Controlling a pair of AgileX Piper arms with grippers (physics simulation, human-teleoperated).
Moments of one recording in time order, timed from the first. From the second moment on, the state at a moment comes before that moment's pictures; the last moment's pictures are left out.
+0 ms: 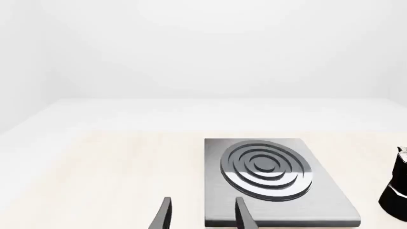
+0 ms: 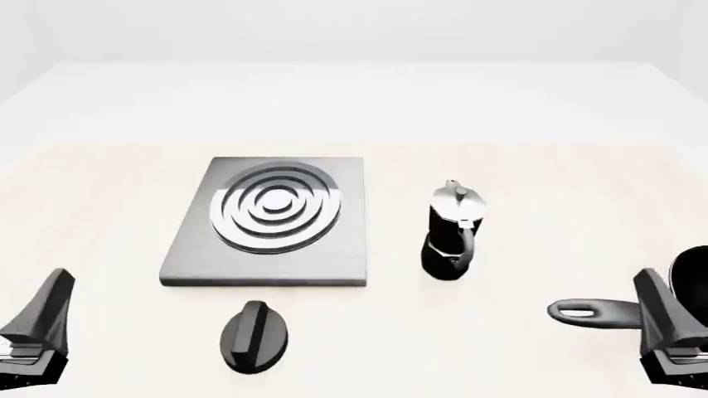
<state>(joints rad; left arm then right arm) 0.00 0.00 0.00 0.00 0.00 0.00 0.00 0.00 0.00 0.00</state>
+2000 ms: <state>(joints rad) 0.00 0.00 0.00 0.00 0.00 0.38 0.69 -0.10 -0.41 0.01</state>
